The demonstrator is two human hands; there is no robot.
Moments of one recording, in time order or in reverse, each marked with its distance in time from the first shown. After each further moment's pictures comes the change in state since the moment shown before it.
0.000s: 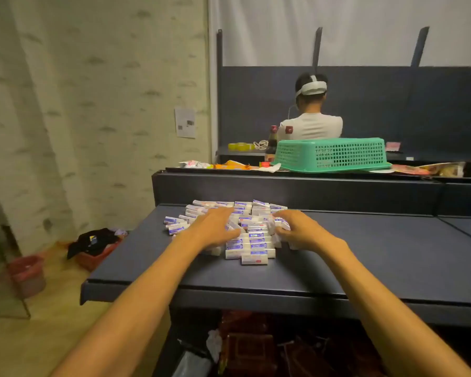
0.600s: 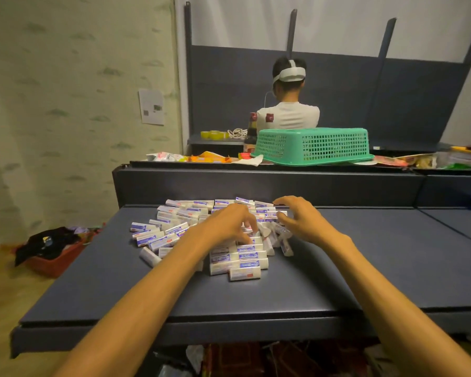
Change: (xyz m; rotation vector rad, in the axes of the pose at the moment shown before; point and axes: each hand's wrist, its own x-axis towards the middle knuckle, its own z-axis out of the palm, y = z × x) left_hand 0.072 0.032 0.022 -0.011 -0.135 0.364; right_hand 0.037 0.038 0.000 -0.011 0.177 0.068
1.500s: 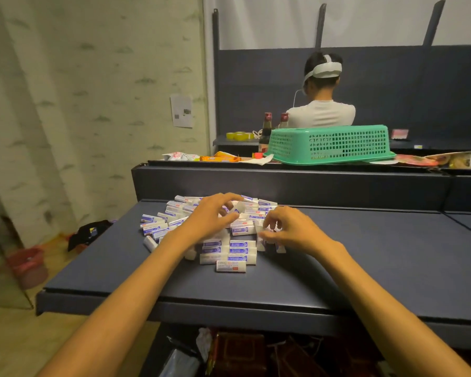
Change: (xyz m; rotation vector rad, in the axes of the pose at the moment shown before) left_hand -0.036 0.016 -0.007 -0.248 0.356 -0.199; right_hand -0.021 -0.003 -0.005 0.033 -0.183 -0.184
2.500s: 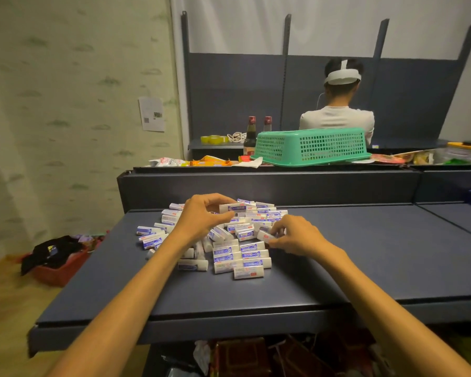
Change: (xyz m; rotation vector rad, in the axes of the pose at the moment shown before) left_hand 0.000 -0.037 -0.023 -0.454 0.068 0.033; right_hand 0.000 -0.028 0.018 -0.032 -0.018 0.347
